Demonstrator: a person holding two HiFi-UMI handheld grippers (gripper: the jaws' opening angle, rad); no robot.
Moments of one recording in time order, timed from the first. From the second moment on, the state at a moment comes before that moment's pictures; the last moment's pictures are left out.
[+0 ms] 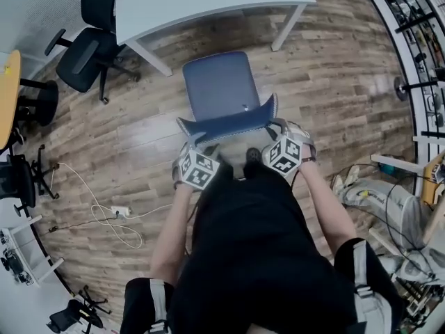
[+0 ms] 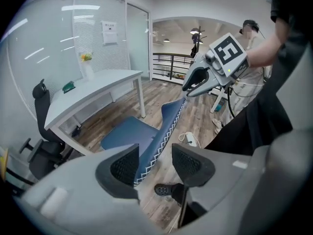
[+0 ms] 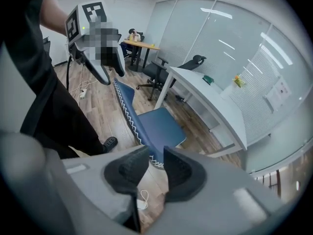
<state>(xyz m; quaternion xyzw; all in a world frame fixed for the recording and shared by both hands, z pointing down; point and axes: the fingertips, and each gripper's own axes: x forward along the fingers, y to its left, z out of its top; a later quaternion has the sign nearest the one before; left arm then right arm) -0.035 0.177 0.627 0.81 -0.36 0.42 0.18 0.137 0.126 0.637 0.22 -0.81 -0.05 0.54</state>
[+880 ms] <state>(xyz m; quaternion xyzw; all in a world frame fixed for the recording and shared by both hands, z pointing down) 0.000 0.159 0.508 0.78 -0.55 0.24 0.16 0.170 0.088 0.496 0.27 -0.91 -0.04 0.31</state>
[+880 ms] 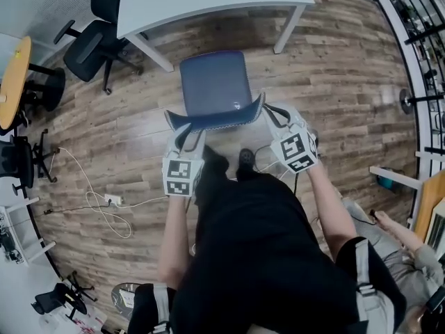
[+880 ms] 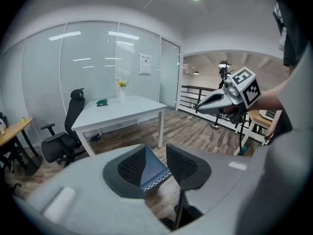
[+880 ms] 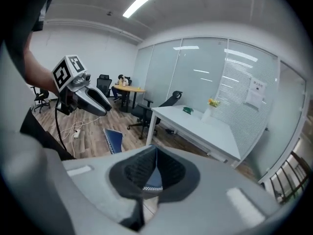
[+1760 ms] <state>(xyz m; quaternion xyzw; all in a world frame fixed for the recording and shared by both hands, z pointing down) 0.003 0.138 0.409 0.79 -0.59 0.12 0.12 0.152 0.080 0.377 0.27 -0.95 0.03 0.12</state>
